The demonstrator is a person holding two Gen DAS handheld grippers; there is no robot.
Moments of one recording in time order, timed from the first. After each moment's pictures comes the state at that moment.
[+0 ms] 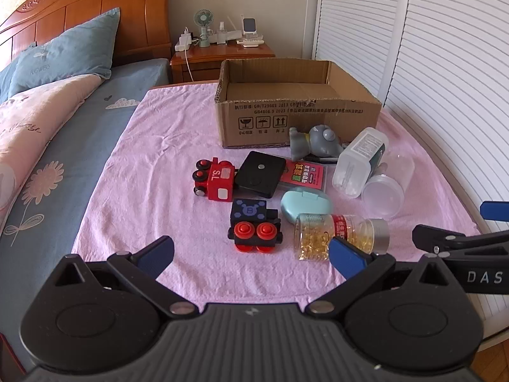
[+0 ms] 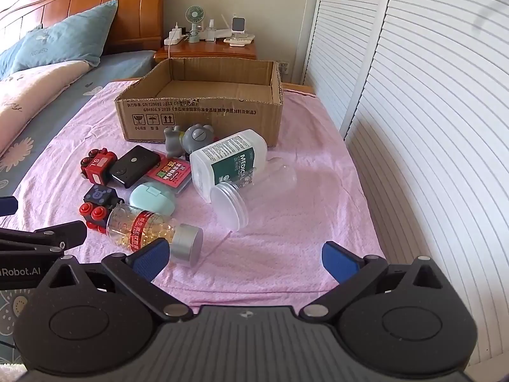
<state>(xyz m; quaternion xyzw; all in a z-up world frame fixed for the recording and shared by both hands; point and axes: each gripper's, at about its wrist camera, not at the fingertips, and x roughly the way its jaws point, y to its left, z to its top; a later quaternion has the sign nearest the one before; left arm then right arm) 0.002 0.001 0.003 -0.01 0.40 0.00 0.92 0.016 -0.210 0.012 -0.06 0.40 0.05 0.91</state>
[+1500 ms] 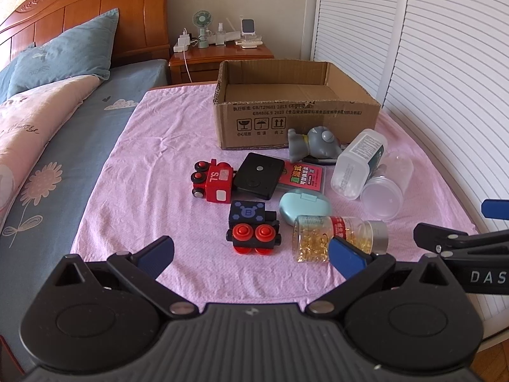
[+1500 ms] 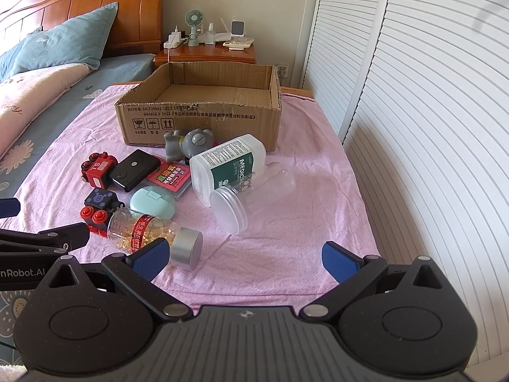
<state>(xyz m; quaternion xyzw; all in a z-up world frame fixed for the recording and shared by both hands) 0.004 0.001 0.005 -0.01 0.39 -0.01 0.92 0.015 -0.210 0.014 -0.06 0.40 0.05 0.91</state>
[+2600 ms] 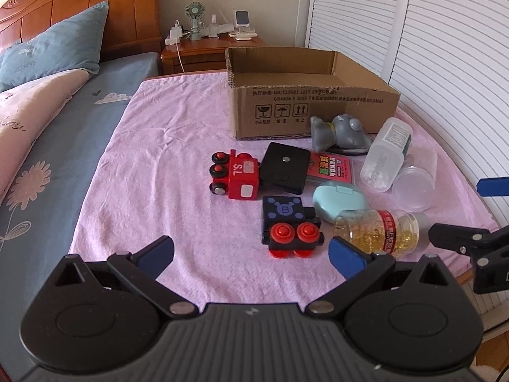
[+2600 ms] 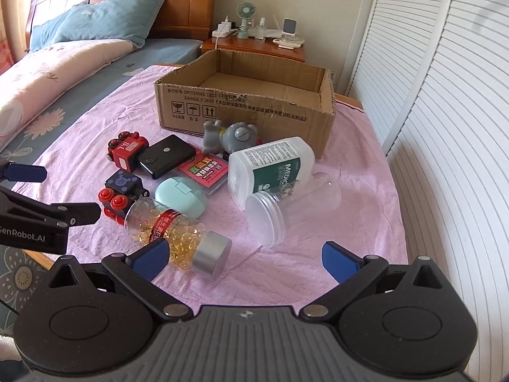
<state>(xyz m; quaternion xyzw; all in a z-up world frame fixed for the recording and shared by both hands) 0.026 0.044 -0.026 -0.01 0.40 -0.03 0.92 0.039 -0.187 -0.004 -0.12 0.40 0.14 0.90</state>
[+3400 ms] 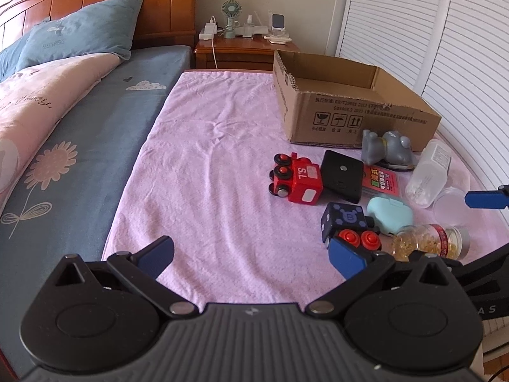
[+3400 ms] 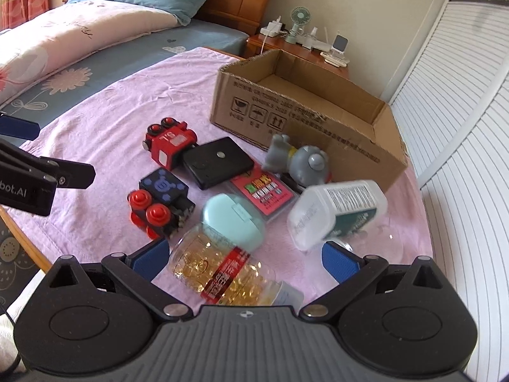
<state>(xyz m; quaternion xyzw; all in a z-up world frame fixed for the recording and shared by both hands) 0.028 0.091 -0.031 -0.04 0.40 0.00 0.92 0.052 -0.126 -0.025 -0.21 0.39 0.17 0.88</state>
